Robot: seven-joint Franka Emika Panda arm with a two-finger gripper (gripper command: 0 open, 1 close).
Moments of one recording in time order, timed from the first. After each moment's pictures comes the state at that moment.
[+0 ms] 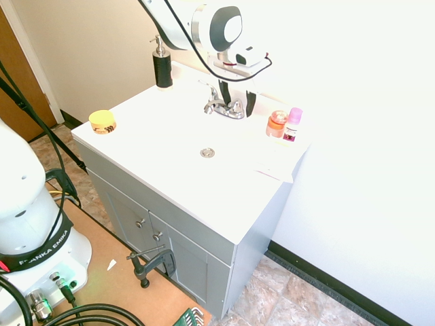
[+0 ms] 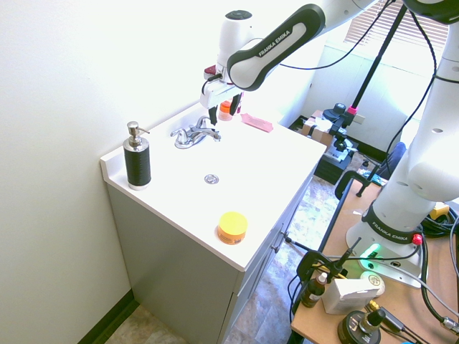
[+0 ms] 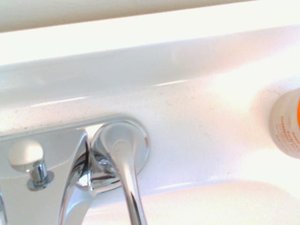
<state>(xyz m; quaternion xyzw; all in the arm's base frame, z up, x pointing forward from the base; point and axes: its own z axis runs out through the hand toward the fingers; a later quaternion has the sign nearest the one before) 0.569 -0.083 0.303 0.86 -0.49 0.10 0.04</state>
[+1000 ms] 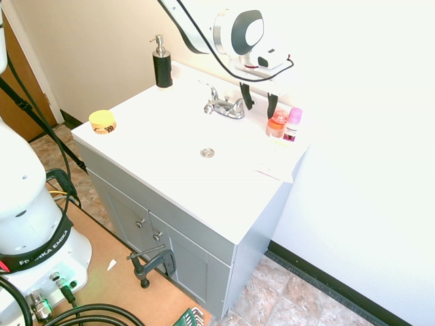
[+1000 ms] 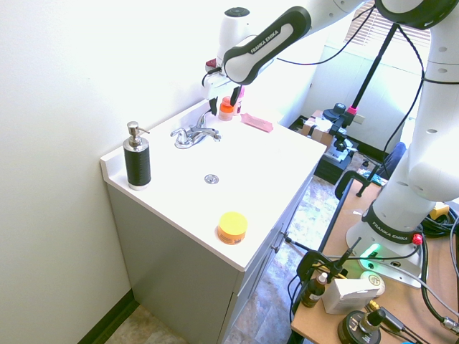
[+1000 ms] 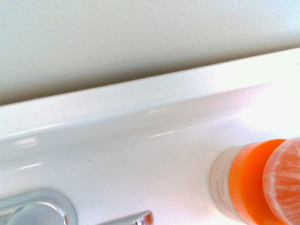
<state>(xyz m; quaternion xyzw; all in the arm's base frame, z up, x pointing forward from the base) 0.599 -0.129 0.306 0.85 -0.51 0.12 0.05</state>
